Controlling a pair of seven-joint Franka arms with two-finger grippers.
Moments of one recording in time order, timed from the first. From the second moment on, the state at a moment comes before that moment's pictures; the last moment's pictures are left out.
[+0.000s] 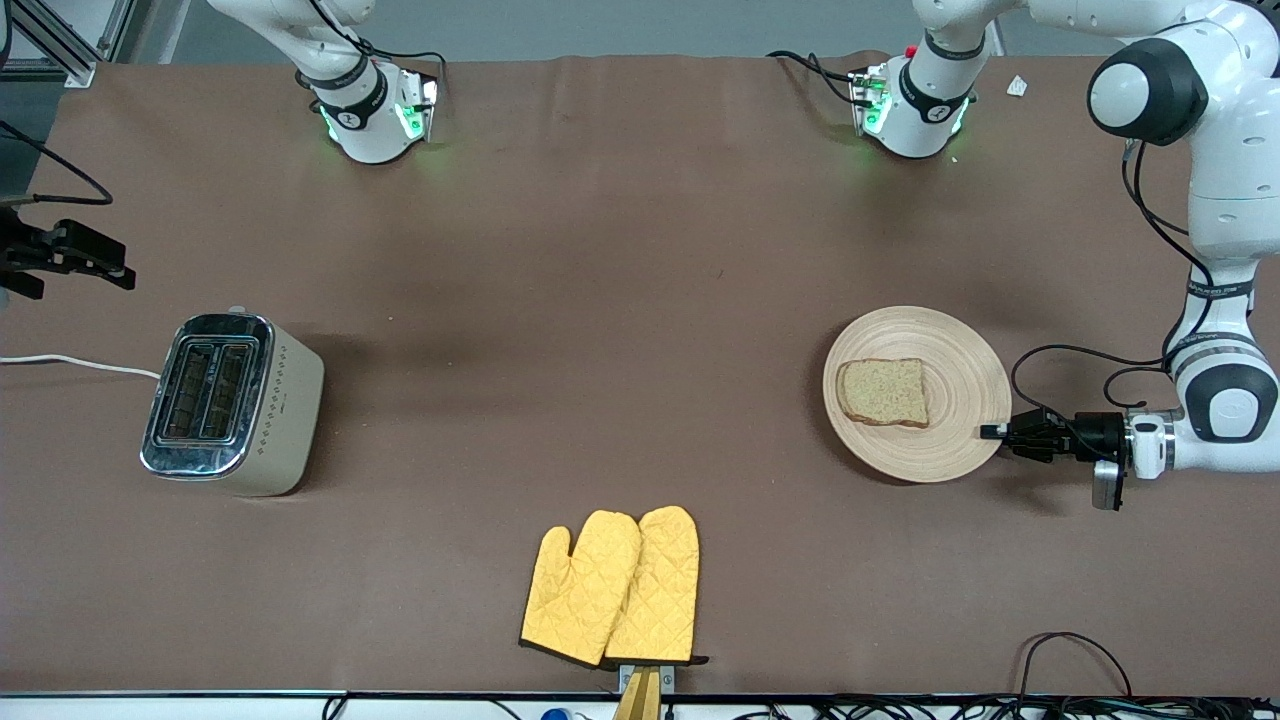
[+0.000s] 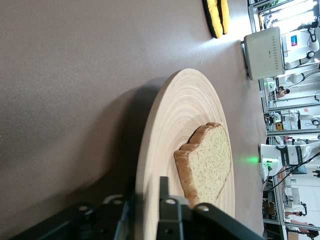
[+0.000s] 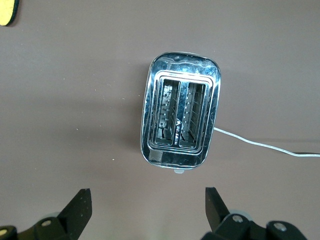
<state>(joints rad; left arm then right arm) 0.40 0.99 -0.07 -1.30 -0.79 1.61 1.06 -0.11 0.06 0.04 -1.50 -0.02 1.51 -0.19</state>
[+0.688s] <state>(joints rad) 0.21 0.96 -0.07 -1.13 -0.74 1.64 0.73 -0.11 0.06 0.04 -1.50 -0.02 1.52 -0.19</state>
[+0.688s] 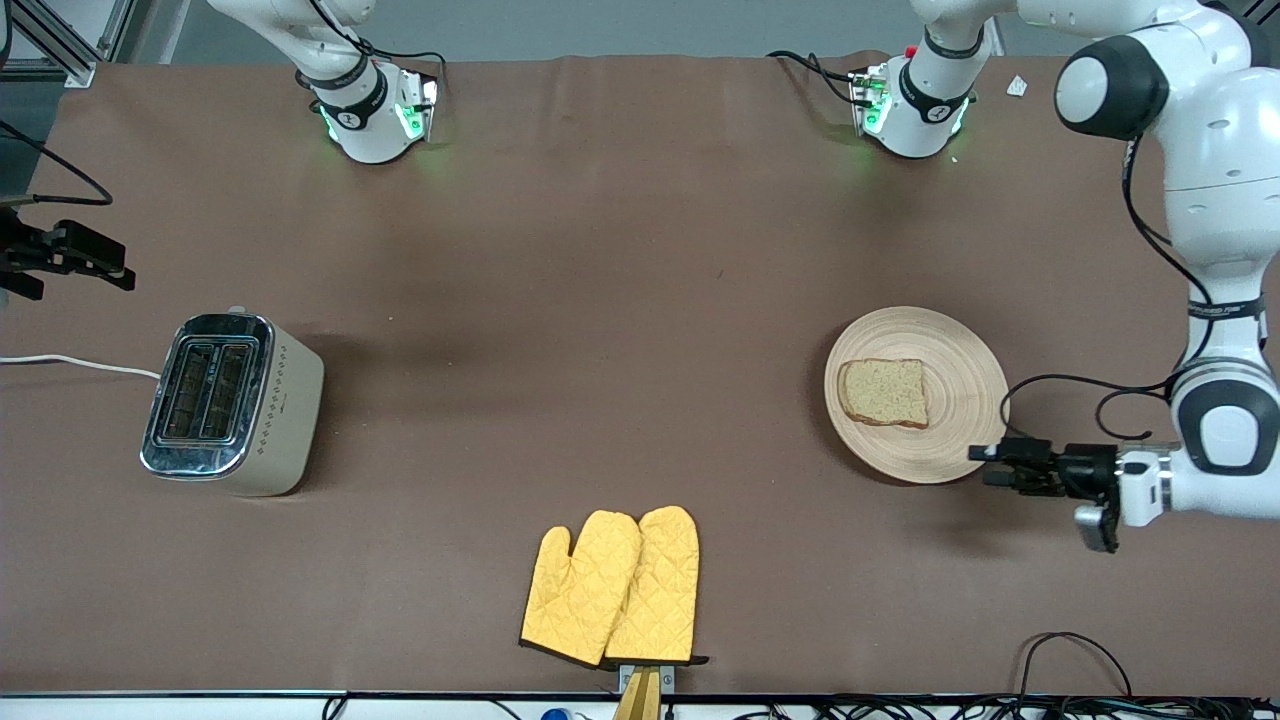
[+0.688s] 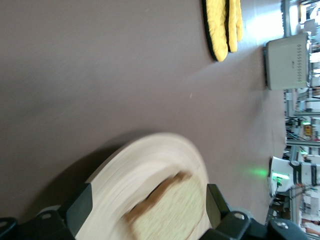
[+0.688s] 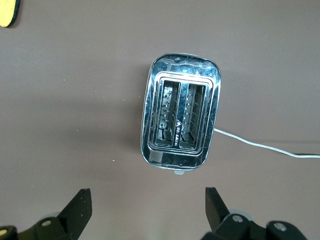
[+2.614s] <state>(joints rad) -0.27 -0.02 0.10 -1.58 0.01 1.73 -0.18 -0.11 0.05 0.04 -1.45 0.01 1.43 -0.19</state>
